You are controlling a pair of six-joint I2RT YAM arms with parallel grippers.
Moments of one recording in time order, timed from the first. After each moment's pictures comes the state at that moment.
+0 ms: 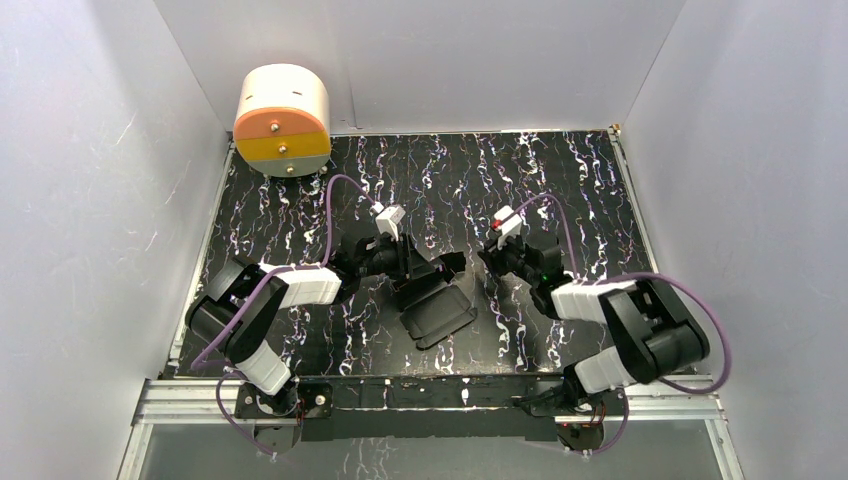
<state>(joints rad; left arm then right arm) -0.60 1.62 0.63 0.53 0.43 -0.61 0.43 1.41 0.36 0.71 -0.26 -0.15</state>
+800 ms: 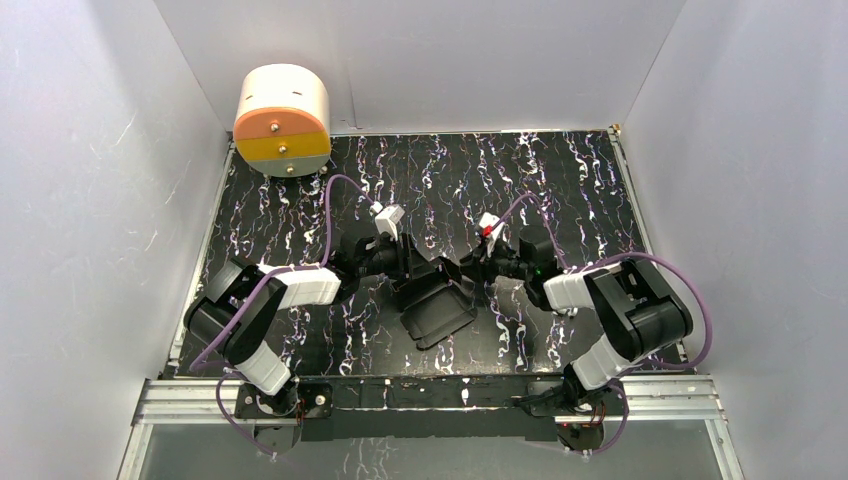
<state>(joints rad) -0.60 1.61 0.63 0.52 0.42 -0.61 0.42 1.58 0.44 0.76 -0.73 -0.14</state>
